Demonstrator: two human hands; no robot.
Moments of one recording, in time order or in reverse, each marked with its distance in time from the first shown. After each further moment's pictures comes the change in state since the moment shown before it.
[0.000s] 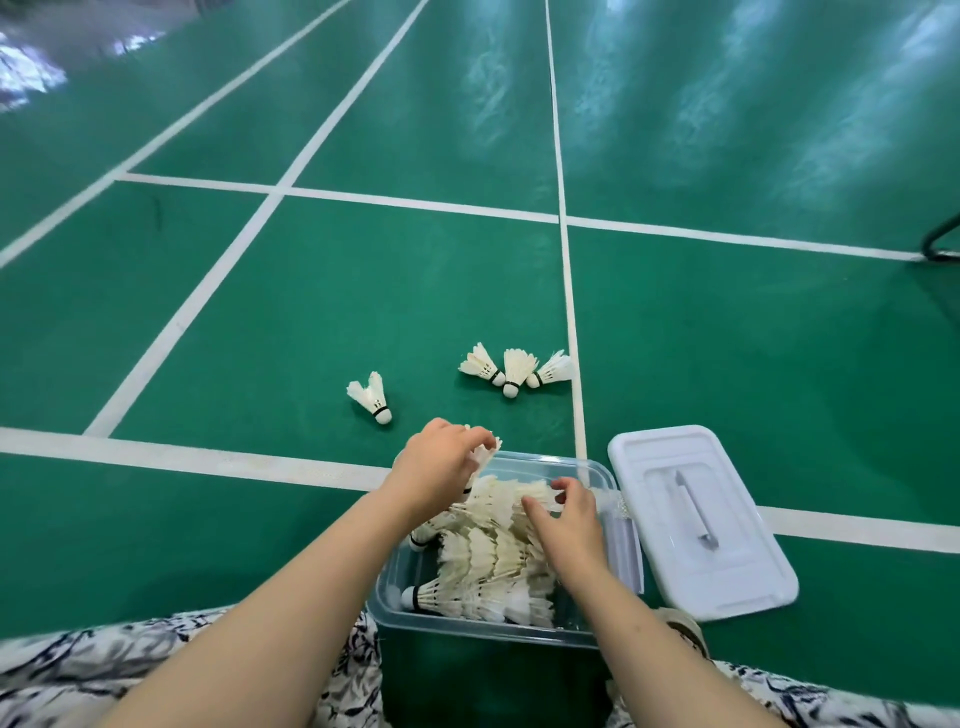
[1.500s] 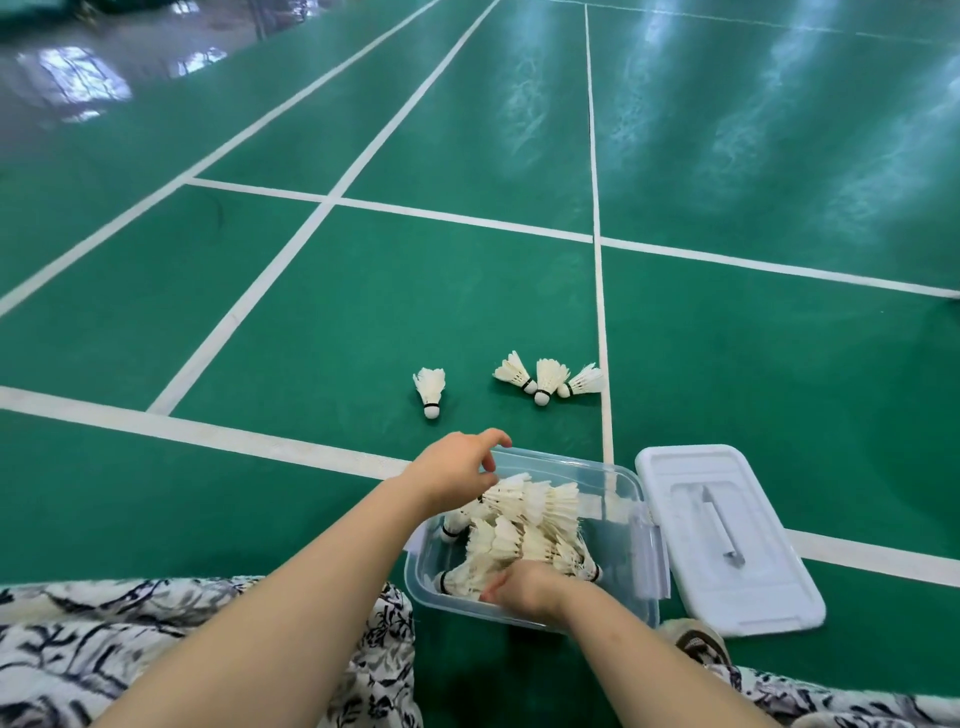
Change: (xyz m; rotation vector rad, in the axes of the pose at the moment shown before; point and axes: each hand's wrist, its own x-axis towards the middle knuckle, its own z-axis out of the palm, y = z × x) left_hand -0.025 -0.011 -0.018 -0.097 -0.143 -0.066; right_hand -0.041 -0.017 0.045 -0.453 -0.772 -0.030
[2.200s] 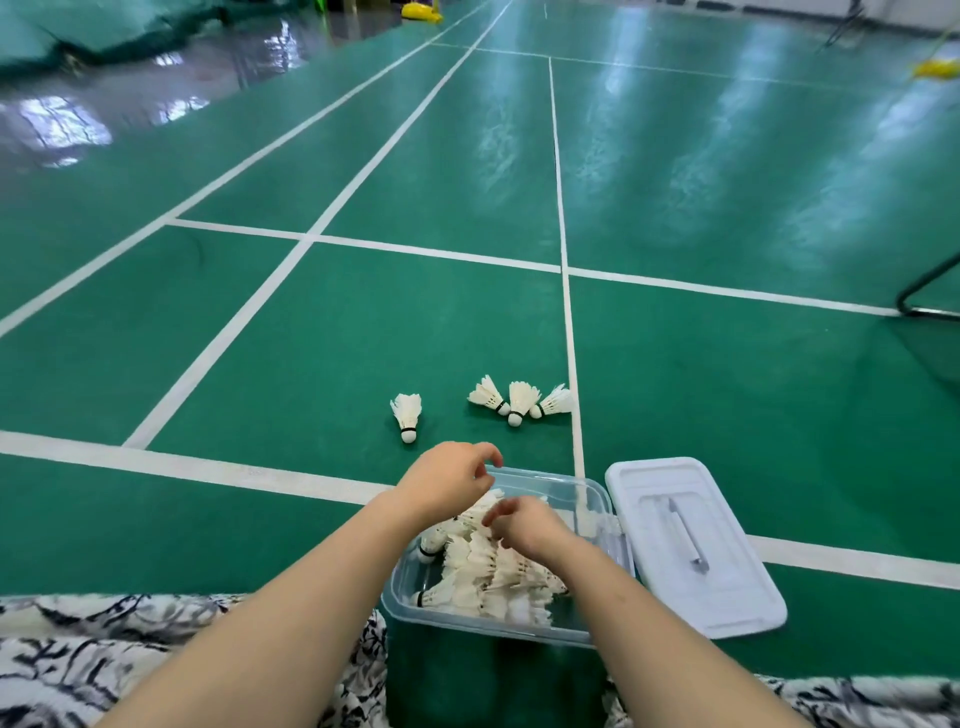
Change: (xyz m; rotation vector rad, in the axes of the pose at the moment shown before) left_hand -0.005 0.031 -0.004 0.031 0.124 0.036; right_hand -0.031 -0.017 -0.060 0.236 0.334 -0.095
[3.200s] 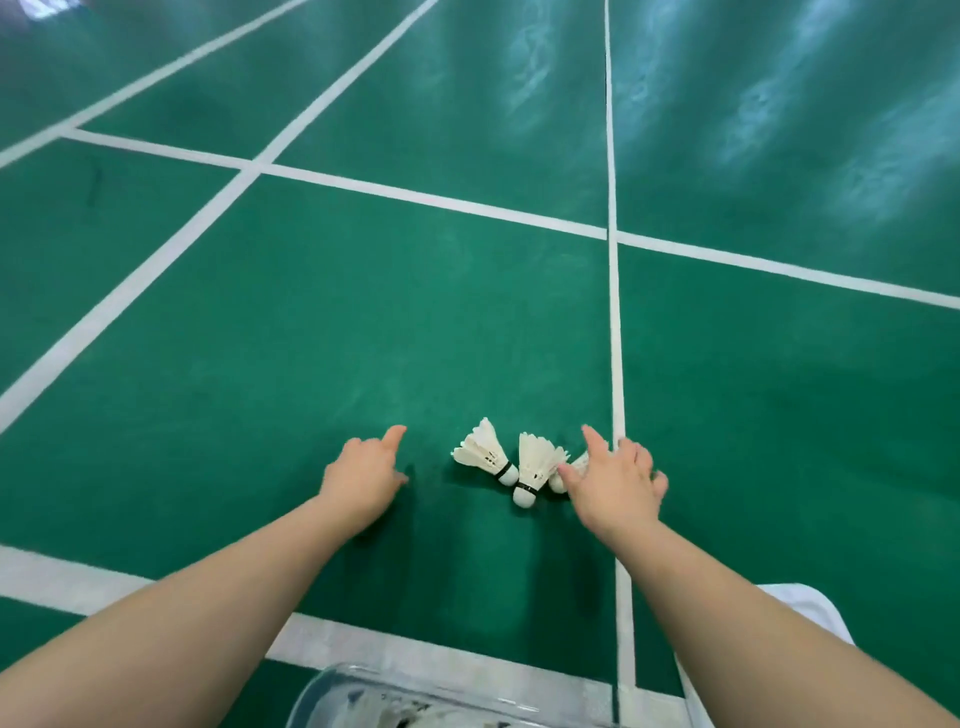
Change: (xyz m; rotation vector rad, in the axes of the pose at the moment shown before) left_hand 0.234 -0.166 0.049 0.128 -0.079 -0.503; right_hand 0.261 0.030 -0.124 -0.536 0.421 0.174
